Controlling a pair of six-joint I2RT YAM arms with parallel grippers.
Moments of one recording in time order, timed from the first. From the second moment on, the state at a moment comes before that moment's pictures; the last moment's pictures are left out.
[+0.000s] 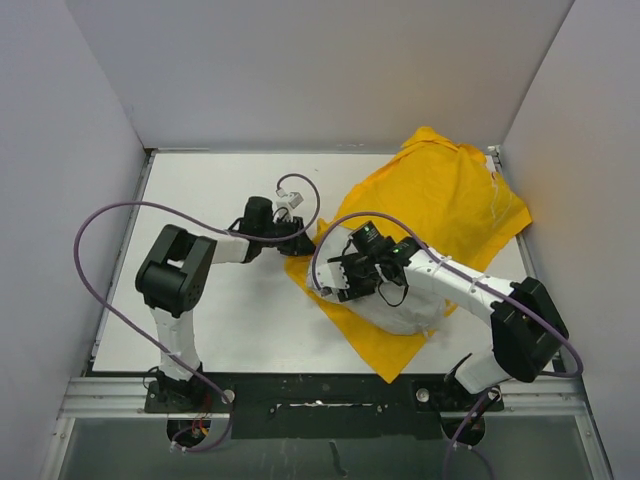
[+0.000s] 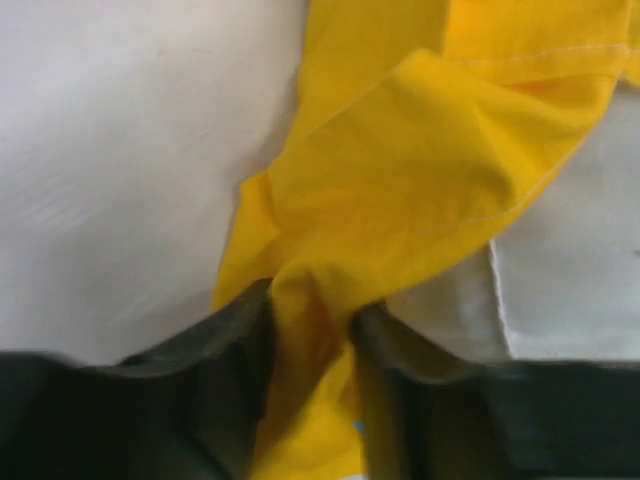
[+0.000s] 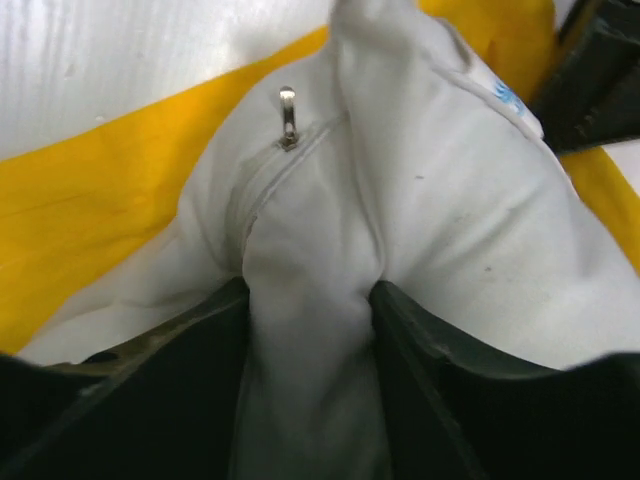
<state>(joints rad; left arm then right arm) -0.38 1.93 0.99 0.32 0.64 -0.36 0.72 1.49 1.01 -0.60 -0.31 -1.20</state>
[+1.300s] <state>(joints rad) -0.51 1.45 0.46 0.55 0.75 -0.77 0.44 1.39 1.18 -0.77 -0.69 -1.27</state>
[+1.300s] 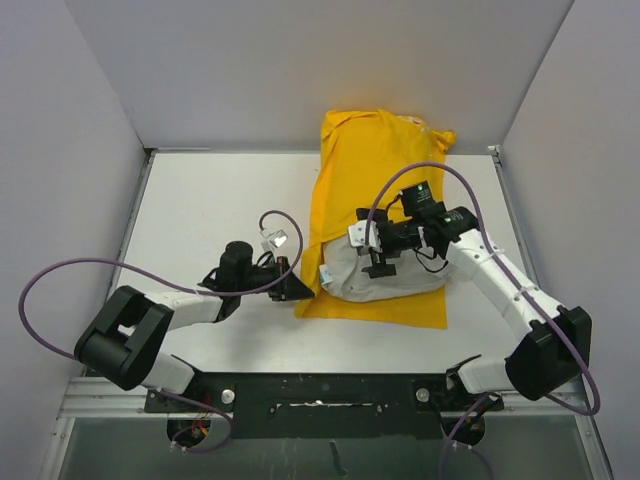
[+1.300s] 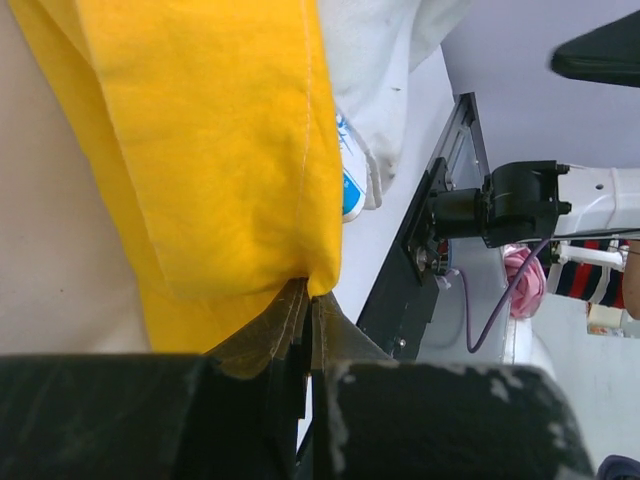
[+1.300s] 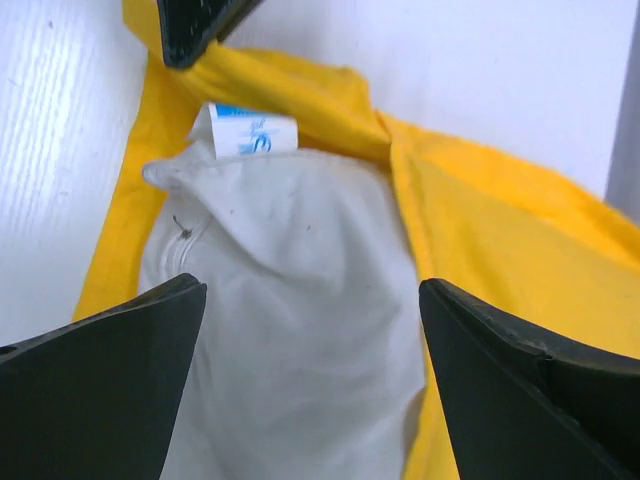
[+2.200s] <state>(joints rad) -0.57 1.15 0.41 0.36 0.65 -0.74 0.45 1.25 1.07 -0.88 -0.70 -1.25</state>
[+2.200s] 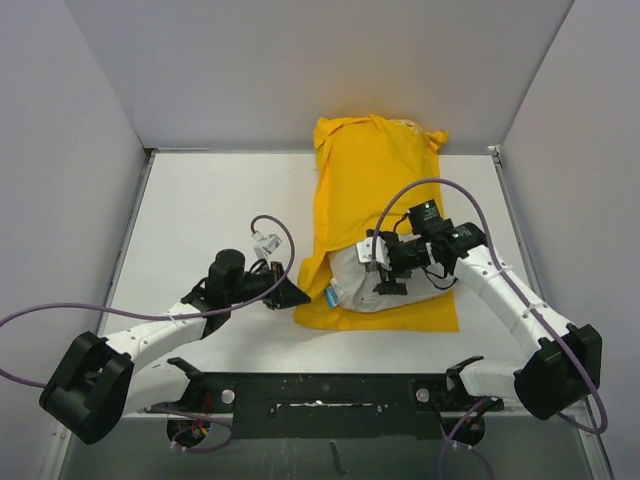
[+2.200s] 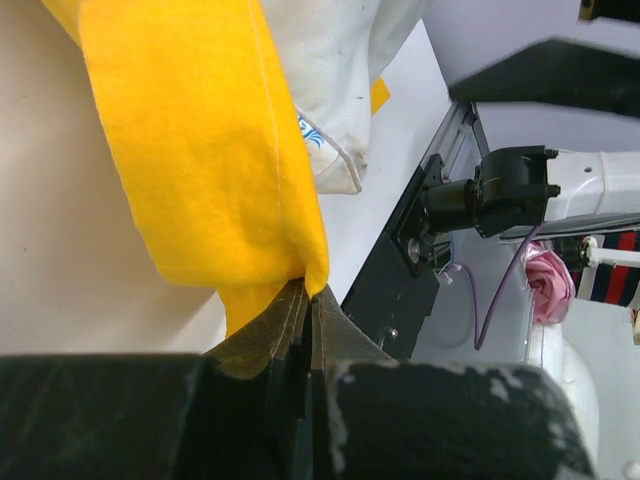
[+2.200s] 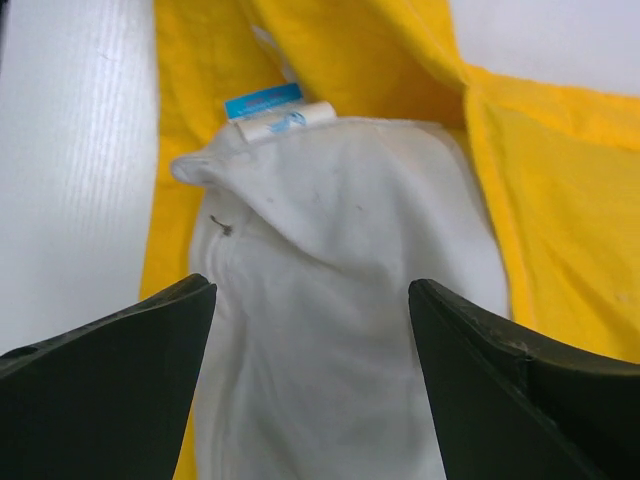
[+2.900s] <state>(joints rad) -0.58 1.14 0.40 0.35 0.63 -0.74 0.16 1.39 1.30 -0.82 -0.70 -1.16</state>
